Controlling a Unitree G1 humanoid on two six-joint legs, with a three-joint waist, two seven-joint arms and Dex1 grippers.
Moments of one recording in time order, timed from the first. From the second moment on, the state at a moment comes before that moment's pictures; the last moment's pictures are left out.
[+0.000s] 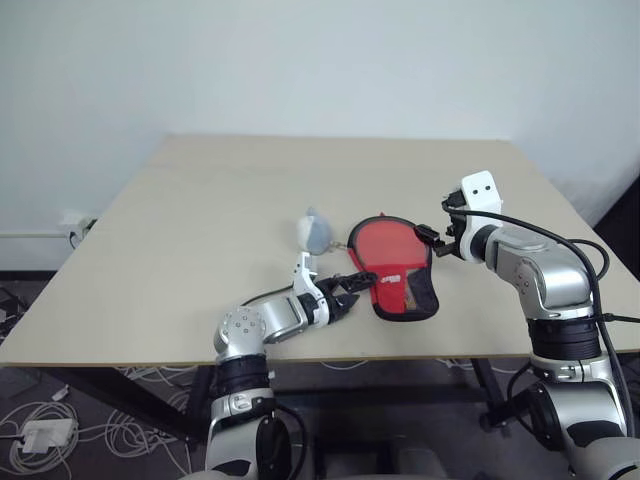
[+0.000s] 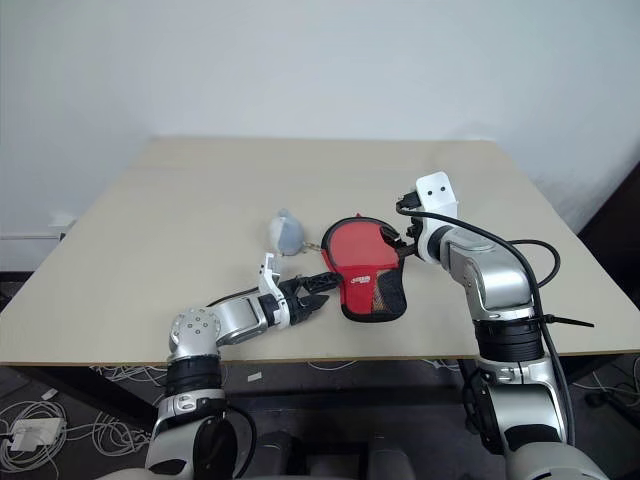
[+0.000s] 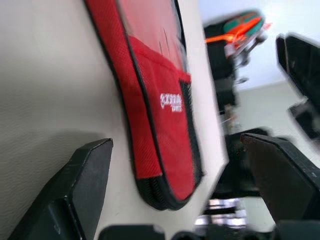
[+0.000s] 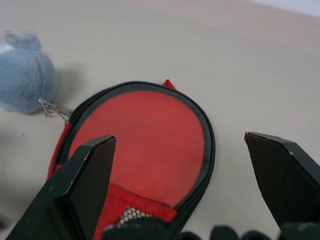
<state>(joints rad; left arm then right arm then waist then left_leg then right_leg) -0.51 -0.10 0.44 0.26 -0.88 1.29 -0.11 -0.65 -0.40 -0.01 -0.05 0.21 1.01 0.37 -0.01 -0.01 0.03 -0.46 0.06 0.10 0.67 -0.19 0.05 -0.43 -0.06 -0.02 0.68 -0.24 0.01</state>
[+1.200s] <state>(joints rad) -0.68 -0.09 0.34 0.61 -0.77 1.19 -0.35 -0.61 -0.35 -0.01 -0.11 0.23 1.06 0.34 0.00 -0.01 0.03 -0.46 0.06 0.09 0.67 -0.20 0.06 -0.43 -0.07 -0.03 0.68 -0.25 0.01</state>
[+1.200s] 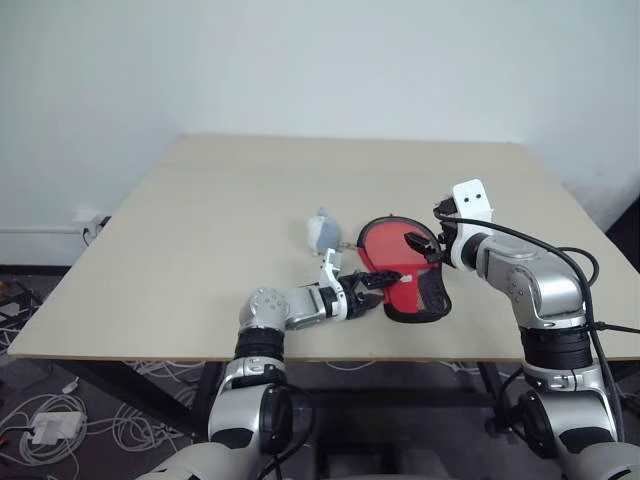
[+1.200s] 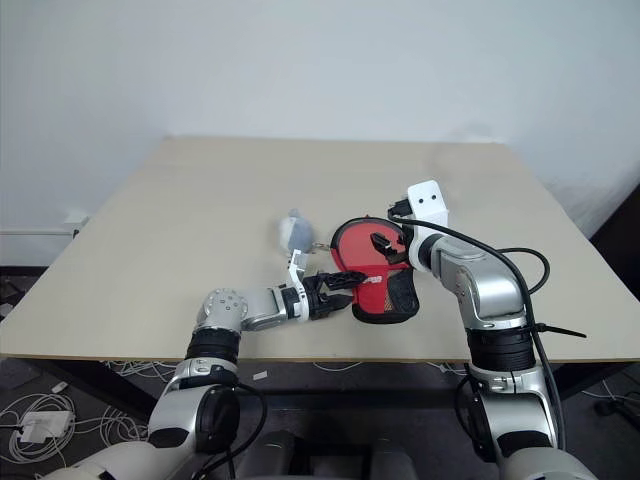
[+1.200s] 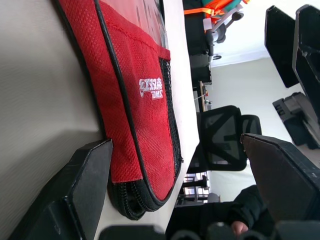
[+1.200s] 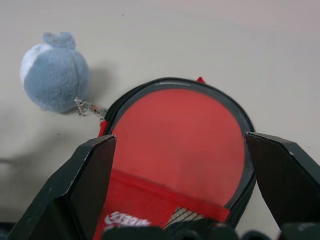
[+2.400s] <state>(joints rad) -0.71 -0.09 0.33 0.58 -0.68 1.28 -0.11 -0.62 -0.35 -0.03 -0.12 0.23 1.09 0.32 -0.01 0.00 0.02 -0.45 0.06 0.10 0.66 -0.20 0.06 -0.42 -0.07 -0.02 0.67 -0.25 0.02</state>
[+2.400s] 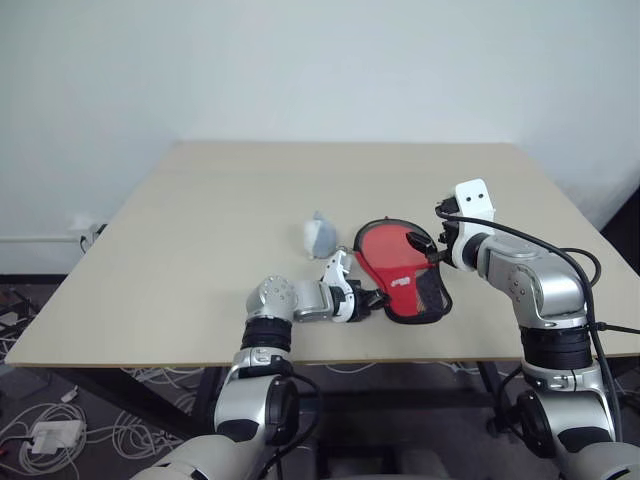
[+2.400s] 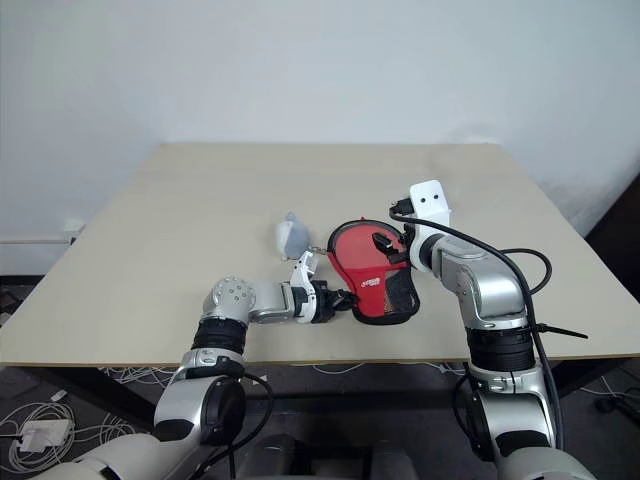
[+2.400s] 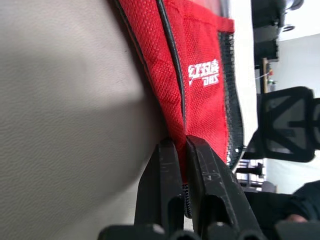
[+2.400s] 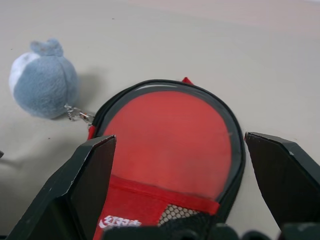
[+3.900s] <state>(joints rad) -0.11 0.42 -0.15 -0.24 -1.95 1.10 0.75 -0.66 -0.36 -0.02 -0.04 0.23 1.04 0.32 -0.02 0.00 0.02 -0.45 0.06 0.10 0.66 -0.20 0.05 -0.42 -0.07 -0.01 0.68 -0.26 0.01</state>
